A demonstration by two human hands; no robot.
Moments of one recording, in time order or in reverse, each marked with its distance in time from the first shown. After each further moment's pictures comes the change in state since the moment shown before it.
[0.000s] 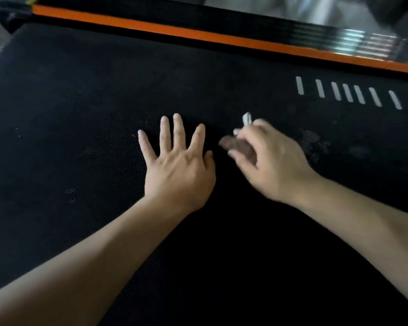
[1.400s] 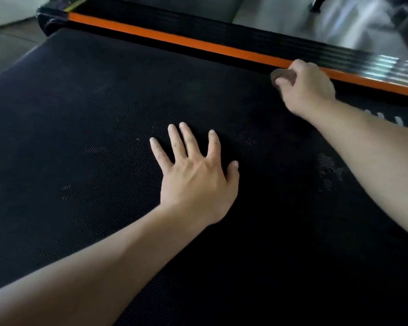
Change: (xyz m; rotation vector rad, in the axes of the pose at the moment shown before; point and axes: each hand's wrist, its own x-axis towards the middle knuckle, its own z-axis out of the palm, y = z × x) left_hand 0.005 0.036 0.009 0.055 0.035 -0.106; right_hand 0.153 0.123 -0.009 -0.162 0.111 0.333
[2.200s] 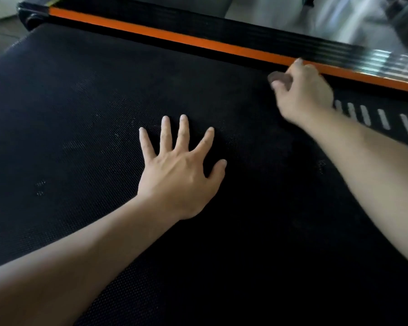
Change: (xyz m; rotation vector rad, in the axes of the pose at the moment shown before) left_hand 0.003 -0.004 0.001 0.004 0.008 0.115; right_hand -0.023 0.025 -0.006 -0.025 0.020 0.041
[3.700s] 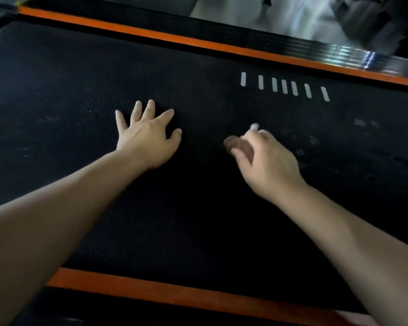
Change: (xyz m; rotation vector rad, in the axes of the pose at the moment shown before) left_hand -0.013 0.018 -0.014 -0.075 -0.060 -0.051; right_hand -0.228 0.017 -0.074 0.080 -0.119 -0.185
